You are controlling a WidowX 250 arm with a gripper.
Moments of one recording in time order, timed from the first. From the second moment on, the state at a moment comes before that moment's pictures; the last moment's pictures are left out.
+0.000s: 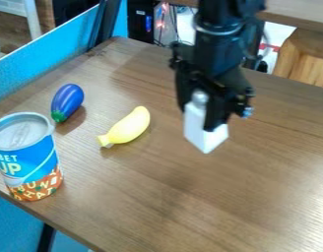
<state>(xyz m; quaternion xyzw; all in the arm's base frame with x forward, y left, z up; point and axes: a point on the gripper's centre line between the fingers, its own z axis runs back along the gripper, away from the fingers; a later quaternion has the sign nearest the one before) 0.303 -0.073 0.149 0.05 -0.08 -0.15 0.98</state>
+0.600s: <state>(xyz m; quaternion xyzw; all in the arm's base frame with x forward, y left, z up) 0.350 -0.035 0.102 0.03 -0.02 -0.11 0.99</state>
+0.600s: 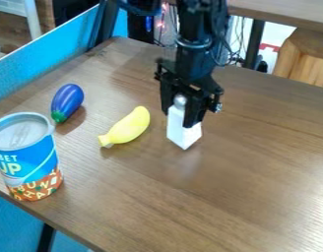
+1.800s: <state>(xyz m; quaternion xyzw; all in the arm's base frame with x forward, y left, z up) 0.292 -0.008 0.167 -0.05 -0.13 -0.09 0.99</state>
